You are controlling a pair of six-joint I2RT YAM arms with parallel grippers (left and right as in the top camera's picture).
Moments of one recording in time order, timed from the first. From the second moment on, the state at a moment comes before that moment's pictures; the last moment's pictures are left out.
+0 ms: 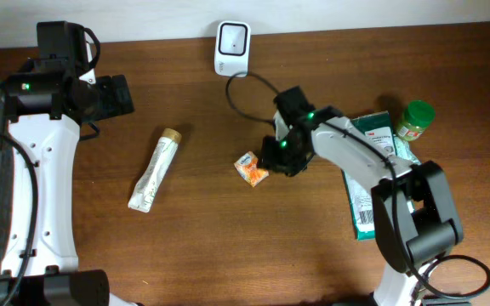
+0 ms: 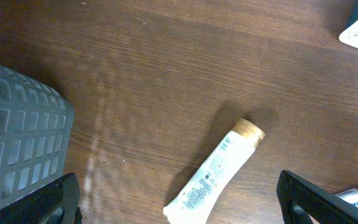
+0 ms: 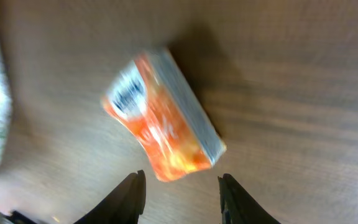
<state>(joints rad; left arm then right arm) 0.02 1.70 1.86 -1.22 -0.16 -0.17 0.37 1.93 1.35 -0.76 -0.43 0.49</state>
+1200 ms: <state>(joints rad) 0.02 1.70 1.86 -1.22 -0.16 -0.17 0.40 2.04 1.33 -0.72 -0.47 0.55</state>
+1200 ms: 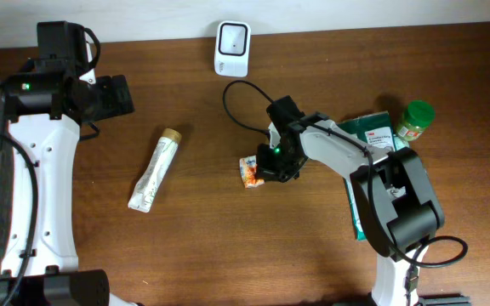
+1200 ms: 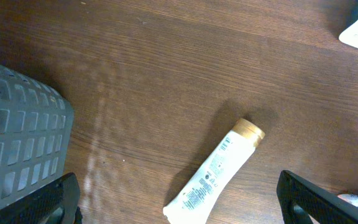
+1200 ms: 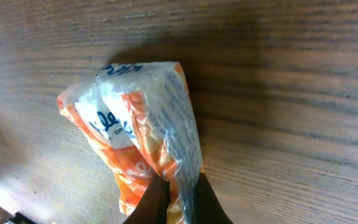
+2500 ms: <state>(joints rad) 0.02 1.70 1.86 -1.22 -0.16 -0.17 0.04 1.70 1.40 -0.62 -1.51 0.56</state>
